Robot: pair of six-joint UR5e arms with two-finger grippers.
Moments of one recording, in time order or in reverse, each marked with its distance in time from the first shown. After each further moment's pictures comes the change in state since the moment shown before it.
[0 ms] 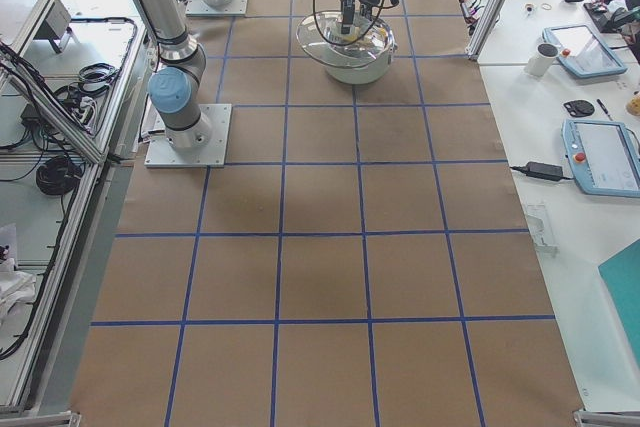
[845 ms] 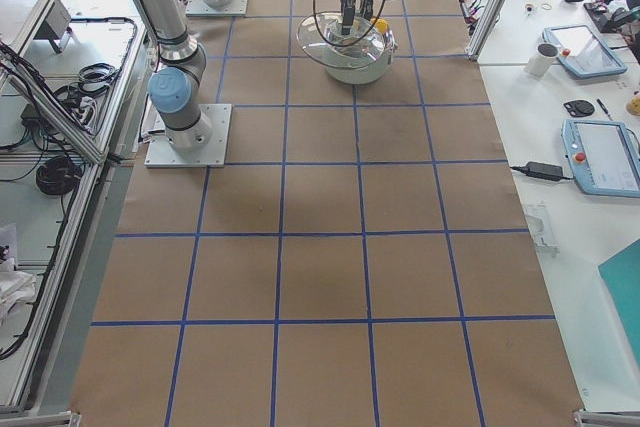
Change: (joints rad) left arm 0.010 0.022 0.040 -0.060 0.039 0.015; right arm -0.003 0.004 -0.001 0.002 -0.002 0.001
